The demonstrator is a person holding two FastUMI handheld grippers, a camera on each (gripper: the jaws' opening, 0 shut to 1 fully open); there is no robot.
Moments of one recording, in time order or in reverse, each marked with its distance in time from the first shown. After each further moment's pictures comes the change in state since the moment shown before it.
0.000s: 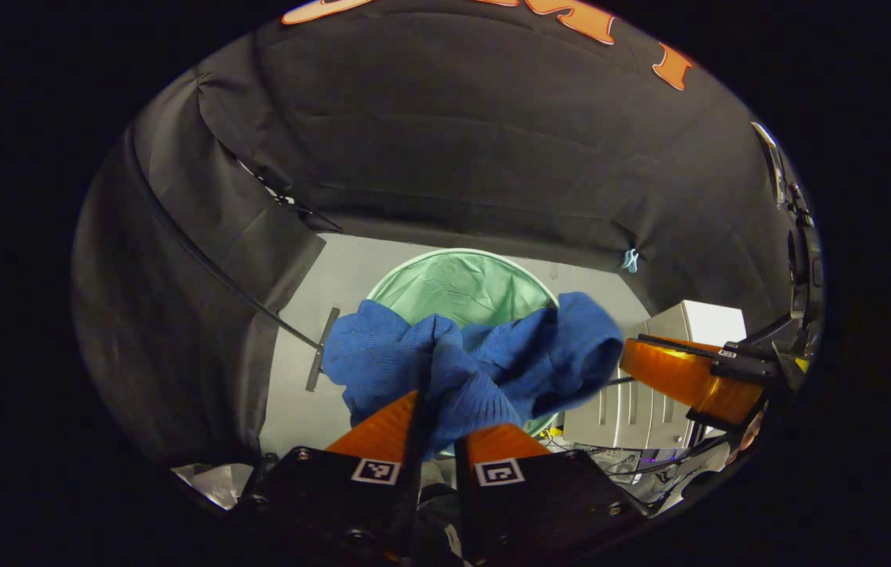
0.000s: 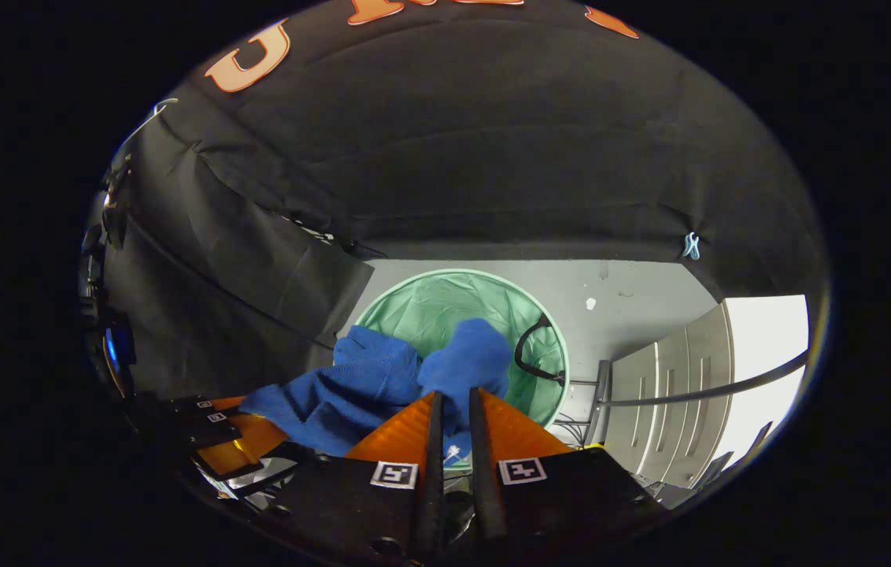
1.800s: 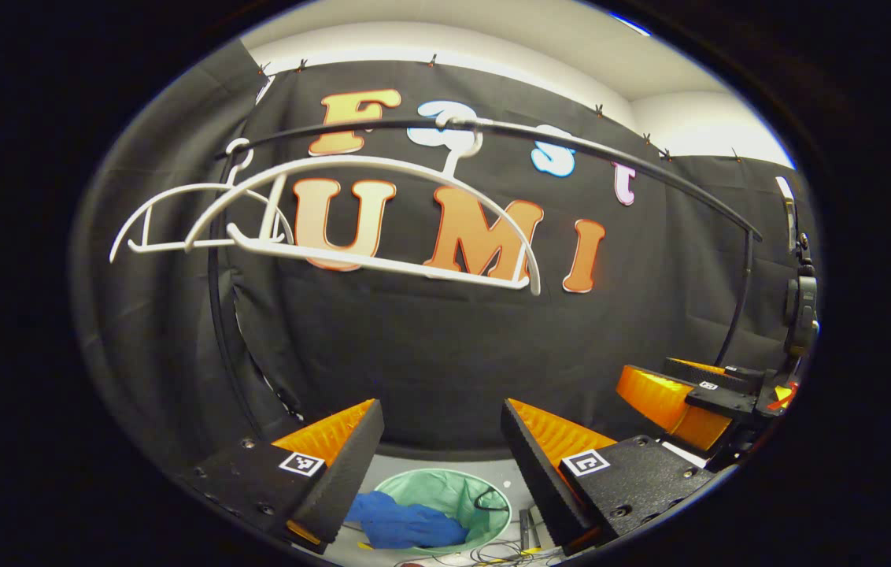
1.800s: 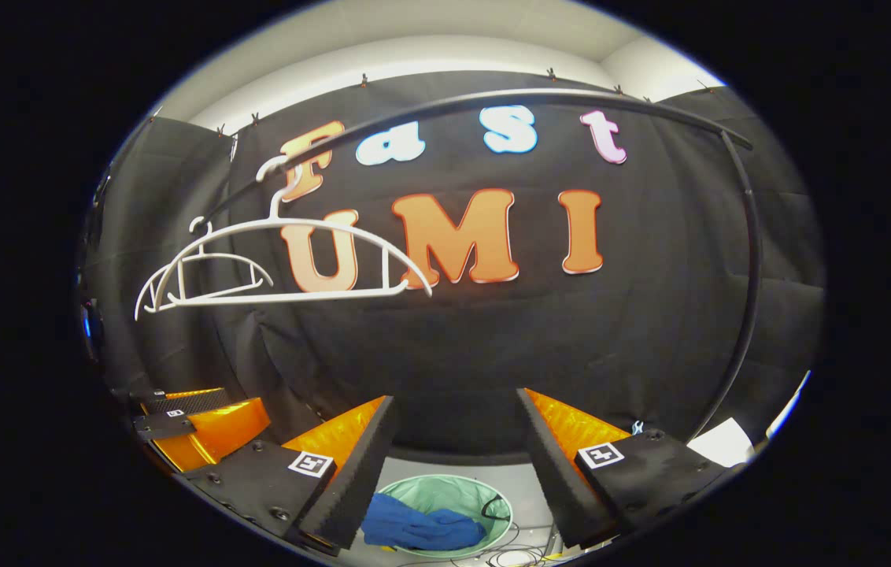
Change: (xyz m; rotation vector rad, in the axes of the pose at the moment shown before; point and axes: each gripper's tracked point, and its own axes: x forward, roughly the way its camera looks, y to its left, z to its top) left arm -0.370 -0.034 0.186 0.067 -0.930 -0.066; right arm -0.401 0.052 0.156 -0.121 -0.927 -0.061
